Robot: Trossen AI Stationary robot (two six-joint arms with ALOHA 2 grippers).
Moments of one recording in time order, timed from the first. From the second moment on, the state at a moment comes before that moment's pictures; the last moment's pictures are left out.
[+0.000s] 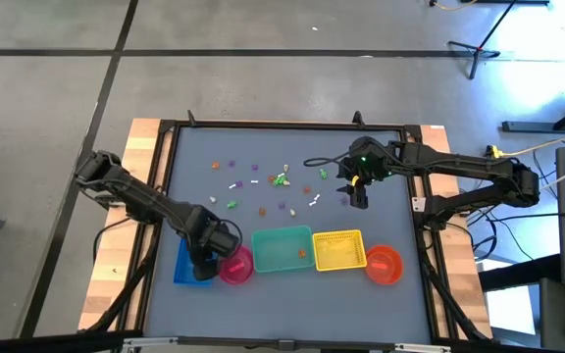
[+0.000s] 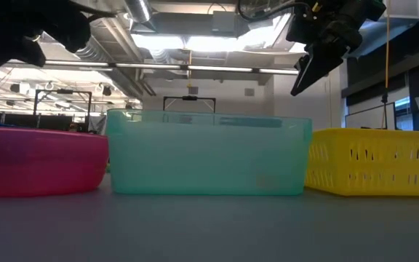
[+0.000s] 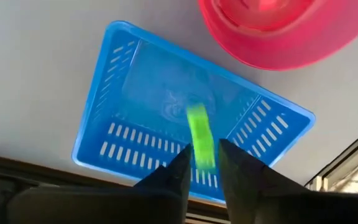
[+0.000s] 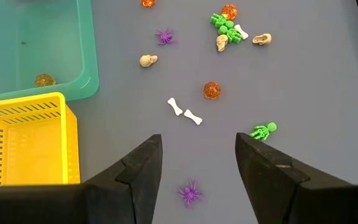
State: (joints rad) left arm -0.41 1.53 1.11 -1.20 0.22 -0.86; right arm -0.27 1.21 0.96 -0.69 -0.14 -0.21
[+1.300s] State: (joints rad) left arm -0.40 1.53 1.11 -0.99 0.00 -0.88; right arm -0.27 1.21 0.96 -0.80 0.00 -0.02
